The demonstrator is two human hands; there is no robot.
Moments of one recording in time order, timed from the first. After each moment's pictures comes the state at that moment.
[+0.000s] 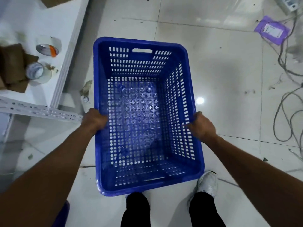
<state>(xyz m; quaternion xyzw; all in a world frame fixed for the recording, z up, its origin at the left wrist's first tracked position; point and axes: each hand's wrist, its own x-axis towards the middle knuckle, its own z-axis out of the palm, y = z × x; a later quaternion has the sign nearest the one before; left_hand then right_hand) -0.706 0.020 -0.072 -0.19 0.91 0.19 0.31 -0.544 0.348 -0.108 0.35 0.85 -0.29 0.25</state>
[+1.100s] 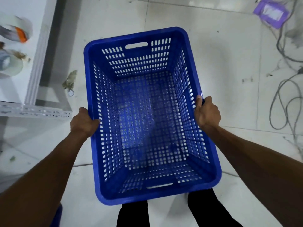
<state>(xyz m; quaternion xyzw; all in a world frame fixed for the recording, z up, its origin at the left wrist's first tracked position) -0.688 0.010 -0.106 -0.11 0.94 0.11 0.32 -0.544 0.366 -0.121 0.47 0.85 -0.22 0.11</state>
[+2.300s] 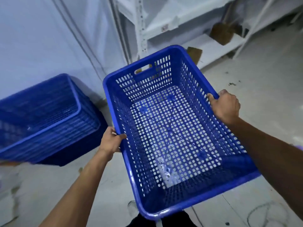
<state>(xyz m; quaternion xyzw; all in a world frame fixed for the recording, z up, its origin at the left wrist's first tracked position) -0.256 -0.042 0.378 -0.49 0.66 0.57 0.01 -0.522 0.254 0.408 -0.02 0.98 -0.19 -0.03</state>
